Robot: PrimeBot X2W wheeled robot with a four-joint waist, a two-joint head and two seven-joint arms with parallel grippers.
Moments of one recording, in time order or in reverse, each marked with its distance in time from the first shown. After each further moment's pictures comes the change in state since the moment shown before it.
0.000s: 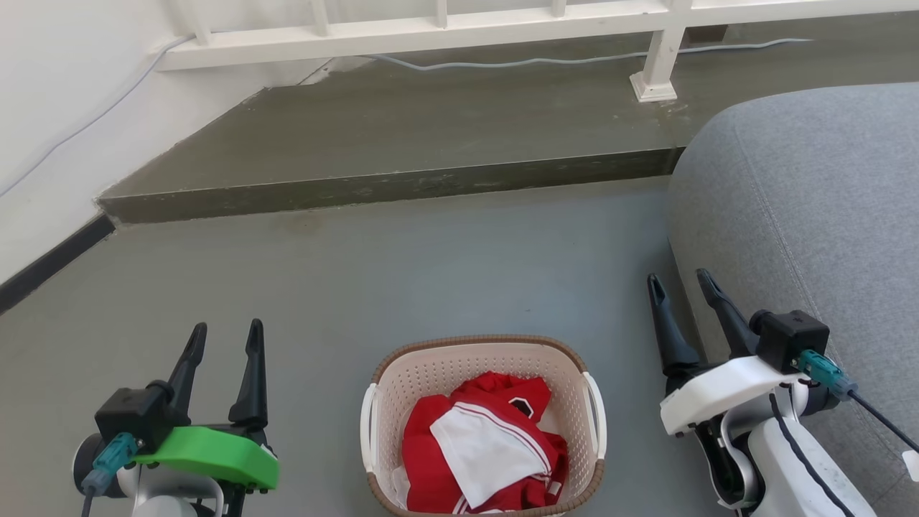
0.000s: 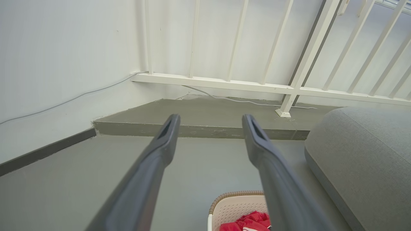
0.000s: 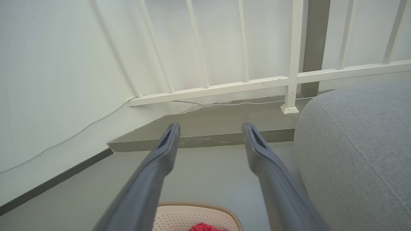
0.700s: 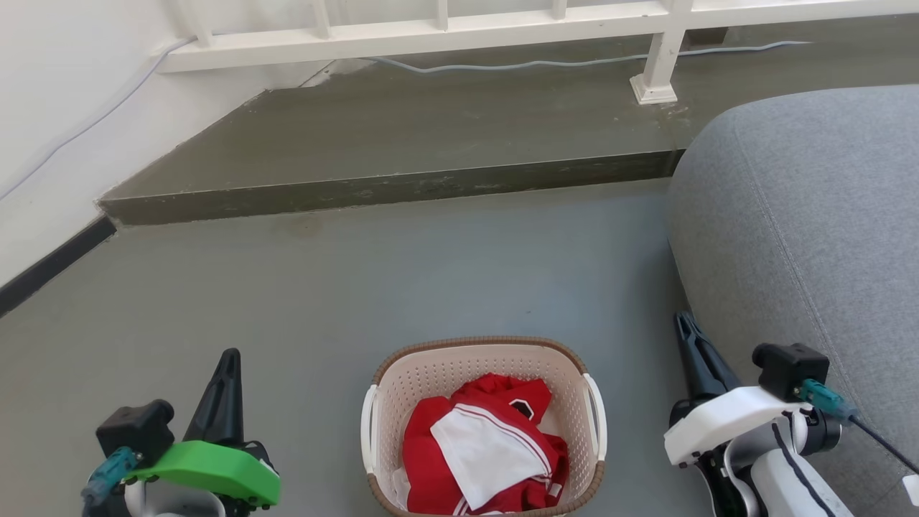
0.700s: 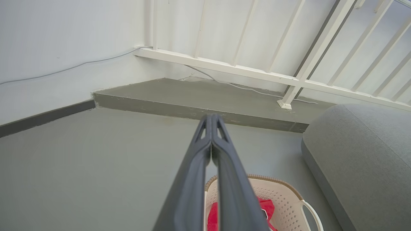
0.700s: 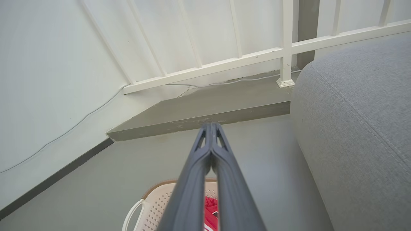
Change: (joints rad) left arm 0.024 -0.030 0.024 0.063 -0.047 -0.016 0.023; right arm 0.060 0.018 -0.021 0.045 0.040 0.010 0.008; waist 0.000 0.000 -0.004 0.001
